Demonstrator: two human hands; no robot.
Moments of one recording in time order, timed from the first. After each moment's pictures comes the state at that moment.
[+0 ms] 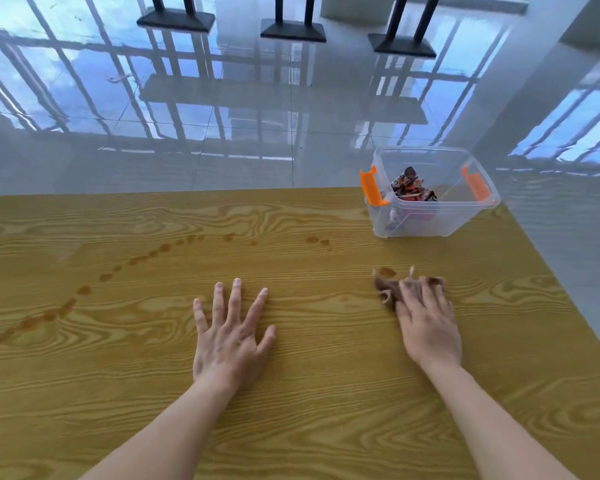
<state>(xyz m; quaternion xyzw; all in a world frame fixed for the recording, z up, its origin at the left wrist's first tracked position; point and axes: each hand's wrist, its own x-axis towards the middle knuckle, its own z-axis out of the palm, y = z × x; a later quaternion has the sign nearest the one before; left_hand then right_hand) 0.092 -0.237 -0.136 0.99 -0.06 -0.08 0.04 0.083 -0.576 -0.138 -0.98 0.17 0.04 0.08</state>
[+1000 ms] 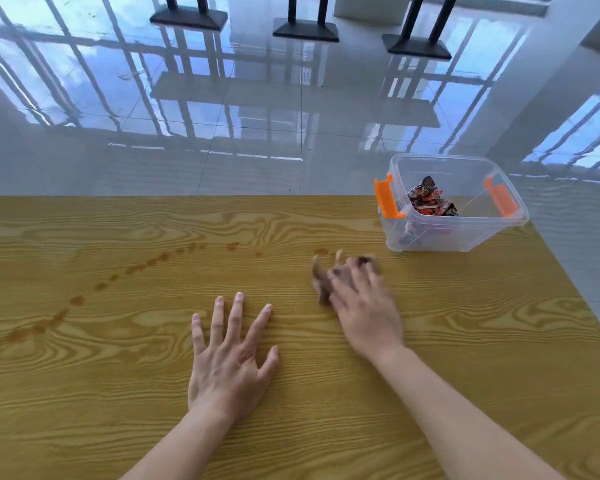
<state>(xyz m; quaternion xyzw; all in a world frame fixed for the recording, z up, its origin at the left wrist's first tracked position) 0.092 -0.234 -0.148 1.00 -0.06 -0.02 0.06 0.152 -0.481 -0.140 -1.00 -0.04 0.02 0.07</state>
